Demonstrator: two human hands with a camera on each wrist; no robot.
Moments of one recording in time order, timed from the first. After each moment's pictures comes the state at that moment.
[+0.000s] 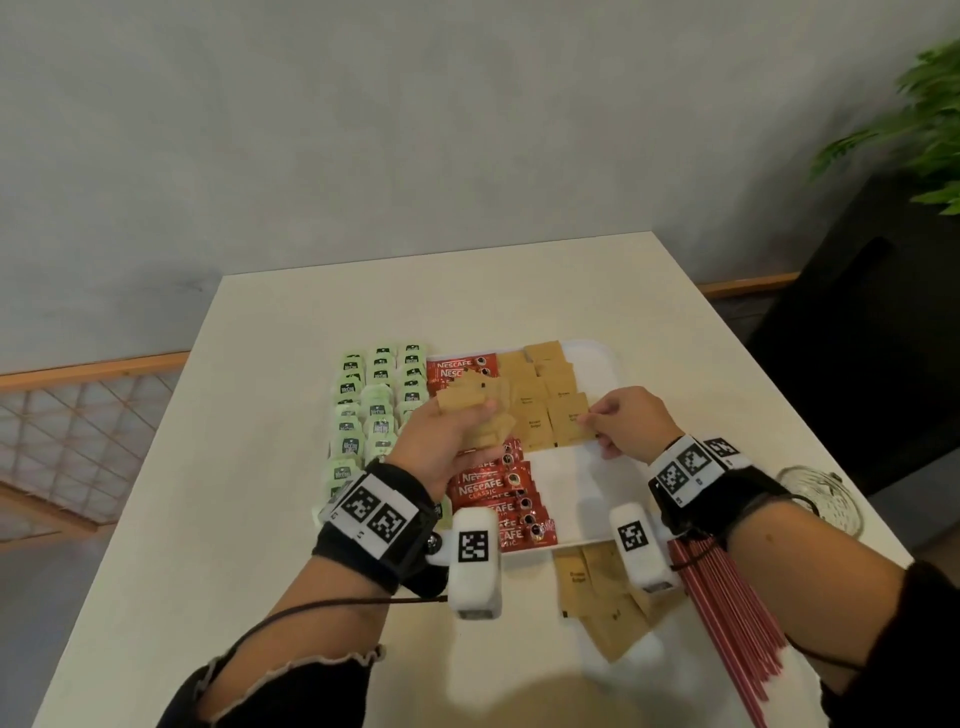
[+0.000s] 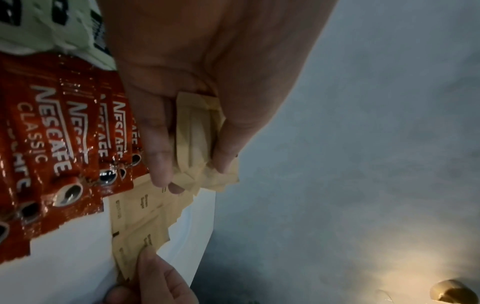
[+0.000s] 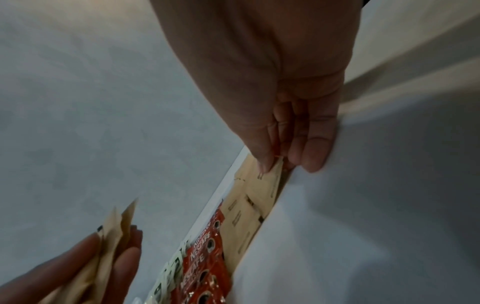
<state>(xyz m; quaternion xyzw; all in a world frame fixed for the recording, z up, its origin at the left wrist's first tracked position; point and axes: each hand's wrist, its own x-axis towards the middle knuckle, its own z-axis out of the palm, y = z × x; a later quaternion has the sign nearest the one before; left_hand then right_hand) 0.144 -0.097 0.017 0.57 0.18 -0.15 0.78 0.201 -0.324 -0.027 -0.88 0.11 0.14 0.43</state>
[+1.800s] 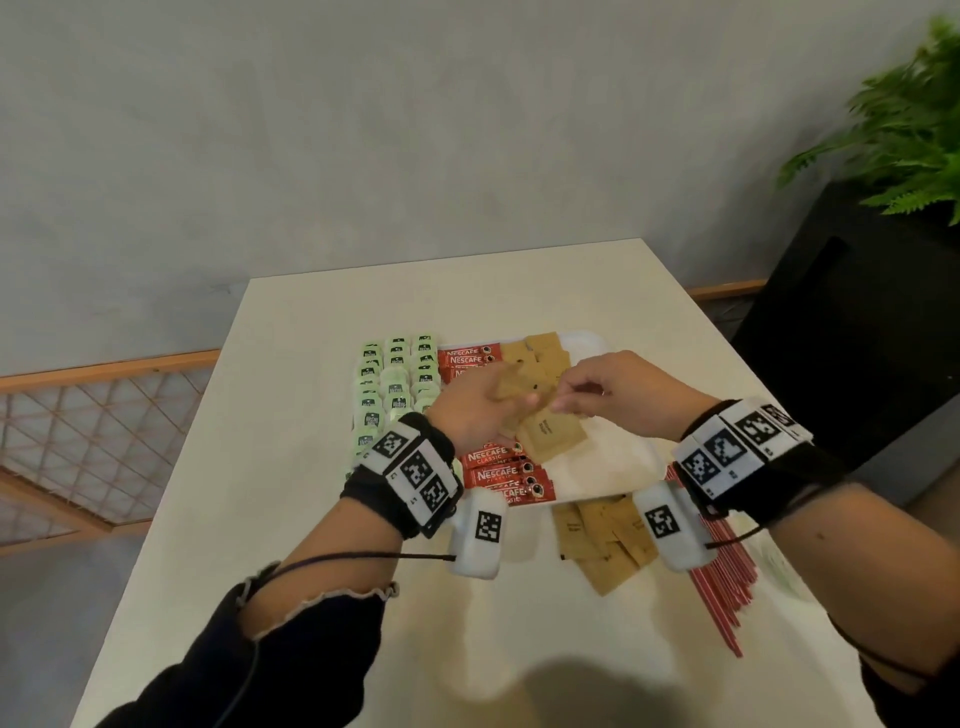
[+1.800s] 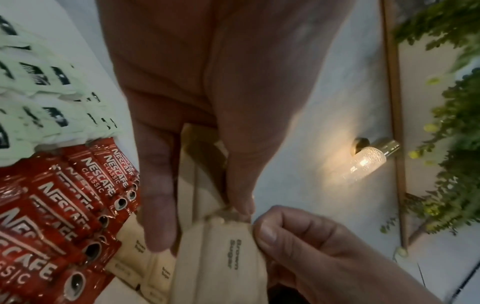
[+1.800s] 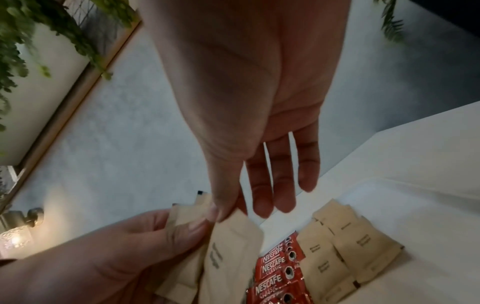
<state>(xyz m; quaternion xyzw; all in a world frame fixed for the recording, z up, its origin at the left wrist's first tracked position) 0.114 -0.110 0.053 0.83 -0.03 -0.15 0.53 0.139 -0.315 0.064 -0.92 -0.25 0.11 0.29</state>
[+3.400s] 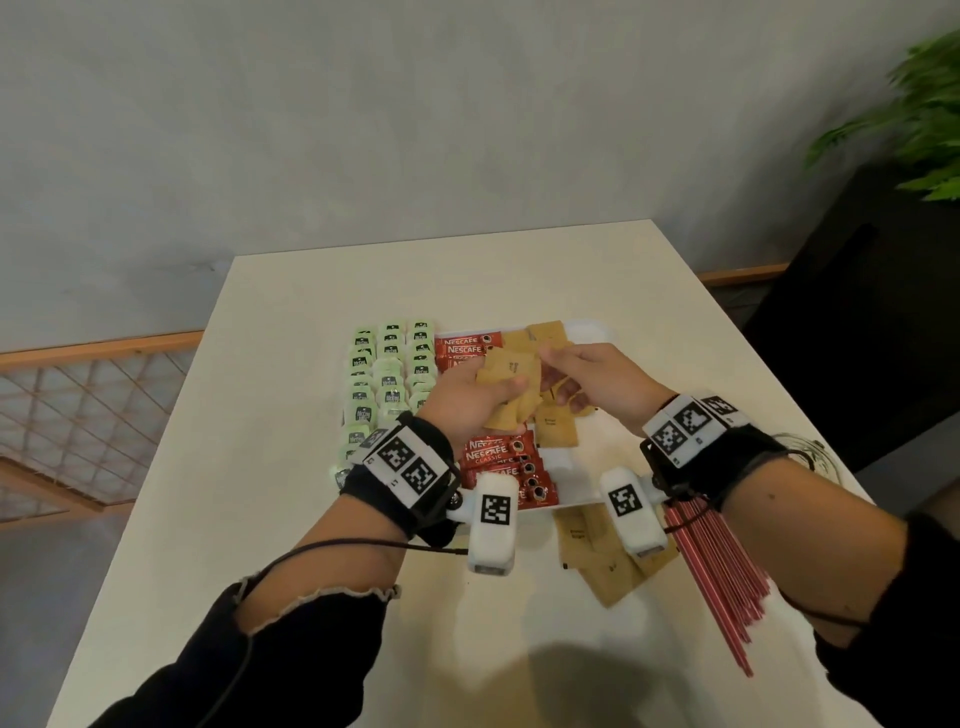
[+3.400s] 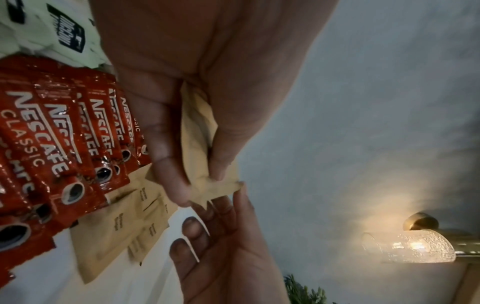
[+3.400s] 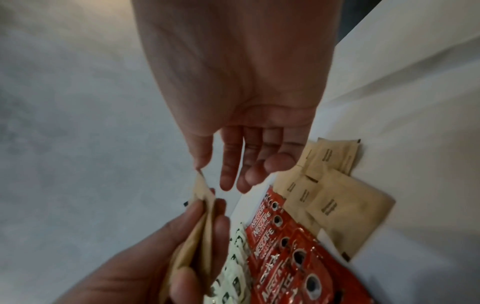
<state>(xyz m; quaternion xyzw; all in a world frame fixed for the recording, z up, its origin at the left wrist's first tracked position) 0.139 -0.106 0.023 0.68 0.09 -0.17 0.71 0.178 -0.287 0.023 -0.79 -0.03 0.19 0.58</state>
